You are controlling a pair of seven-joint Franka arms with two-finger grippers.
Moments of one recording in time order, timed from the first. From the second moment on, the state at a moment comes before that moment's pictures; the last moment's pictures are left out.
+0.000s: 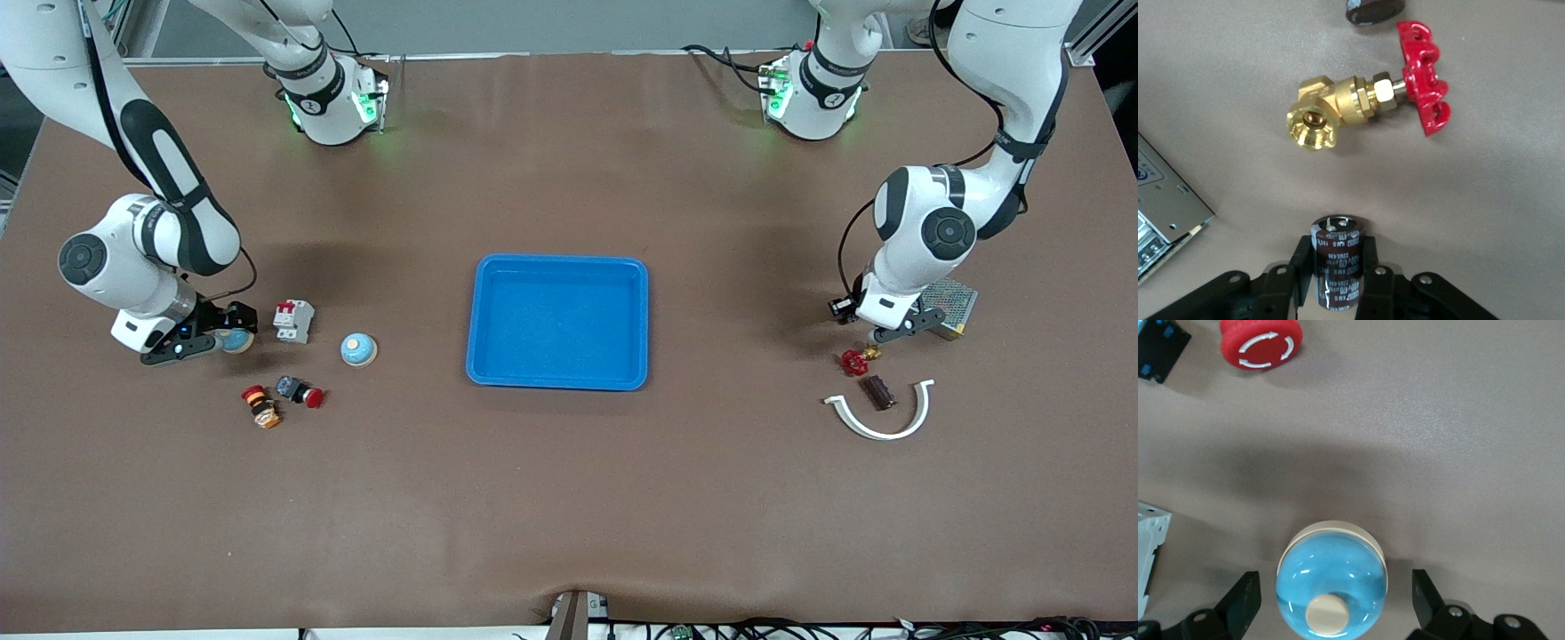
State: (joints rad) left arm -0.03 0.29 0.01 -2.43 0.13 2.67 -0.45; right arm -0.20 0.41 -0.06 -2.28 0.02 2.68 -0.54
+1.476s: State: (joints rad) left arm -0.17 0.22 -0.22 -2.17 0.05 2.29 -1.64; right arm -0.19 0.31 -0.05 -2.15 0.03 2.38 -0.49
